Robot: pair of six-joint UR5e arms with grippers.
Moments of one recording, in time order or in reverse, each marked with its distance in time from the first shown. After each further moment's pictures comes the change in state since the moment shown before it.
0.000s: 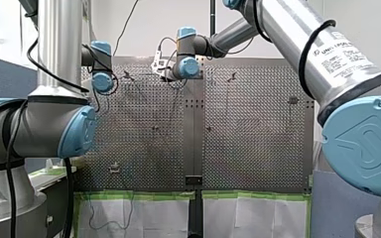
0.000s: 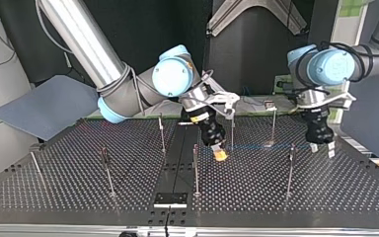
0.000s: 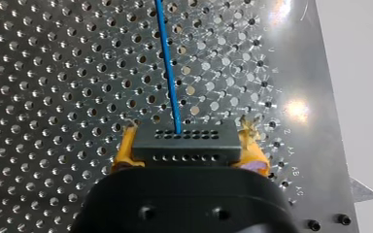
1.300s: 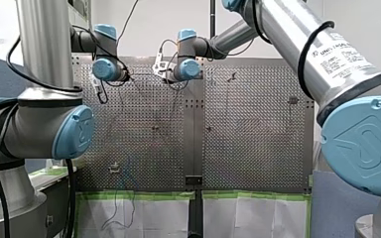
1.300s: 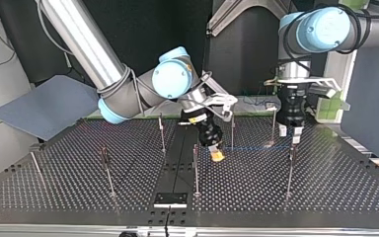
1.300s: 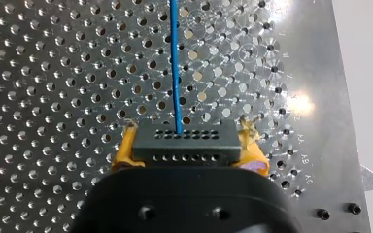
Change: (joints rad) left arm -0.116 0.181 -0.082 -0.104 0.154 0.137; right arm -0.007 0.008 0.000 0.000 0.019 0.000
